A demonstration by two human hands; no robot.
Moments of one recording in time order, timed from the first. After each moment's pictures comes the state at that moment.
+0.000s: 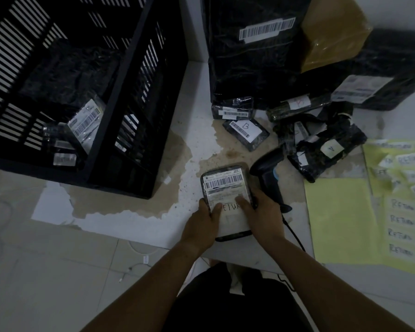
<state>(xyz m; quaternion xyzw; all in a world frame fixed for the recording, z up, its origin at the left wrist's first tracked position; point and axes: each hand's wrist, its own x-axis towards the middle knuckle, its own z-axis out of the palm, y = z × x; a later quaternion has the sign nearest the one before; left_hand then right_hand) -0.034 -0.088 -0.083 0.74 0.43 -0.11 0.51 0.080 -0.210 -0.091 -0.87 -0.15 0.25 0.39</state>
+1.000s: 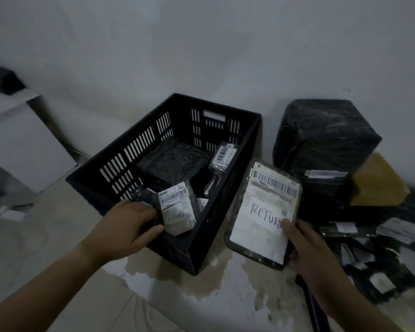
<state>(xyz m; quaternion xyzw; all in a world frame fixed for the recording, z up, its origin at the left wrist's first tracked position) -0.164 0.159 0.120 0.98 0.16 0.09 0.03 0.103 -0.111 0.130 -0.68 -0.11 0.40 0.61</state>
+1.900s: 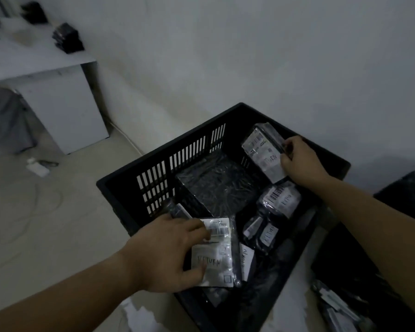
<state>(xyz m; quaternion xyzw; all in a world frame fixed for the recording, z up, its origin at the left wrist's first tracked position) -0.145 0.211 0.111 0.96 0.24 0.05 0.14 0.228 0.257 0.143 -0.80 -0.55 0.09 0.23</state>
